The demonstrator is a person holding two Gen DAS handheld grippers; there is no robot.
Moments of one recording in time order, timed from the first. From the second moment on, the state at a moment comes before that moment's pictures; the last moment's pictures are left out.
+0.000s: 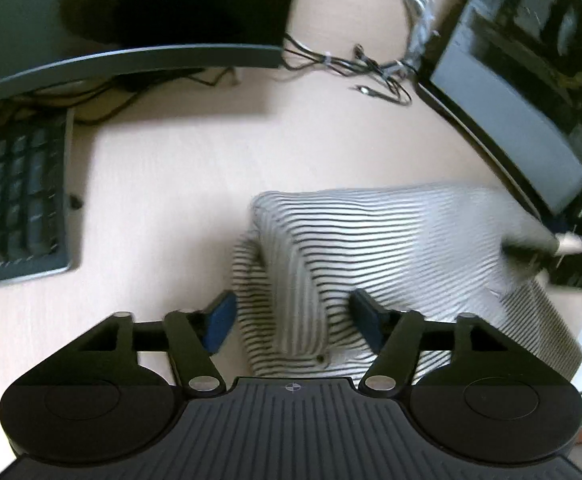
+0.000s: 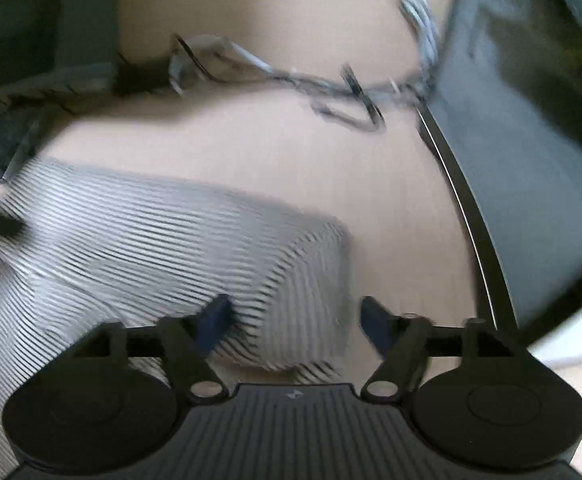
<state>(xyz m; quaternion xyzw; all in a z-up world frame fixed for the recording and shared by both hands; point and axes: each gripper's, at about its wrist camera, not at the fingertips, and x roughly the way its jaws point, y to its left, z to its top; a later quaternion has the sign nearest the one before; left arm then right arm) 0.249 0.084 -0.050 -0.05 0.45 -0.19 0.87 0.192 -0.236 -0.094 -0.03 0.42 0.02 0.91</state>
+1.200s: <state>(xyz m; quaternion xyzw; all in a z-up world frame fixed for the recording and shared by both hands) 0.267 0.059 -0.021 -0.17 0.42 -0.26 0.85 0.208 -0.276 -0.043 0.07 0.34 0.09 0.93</state>
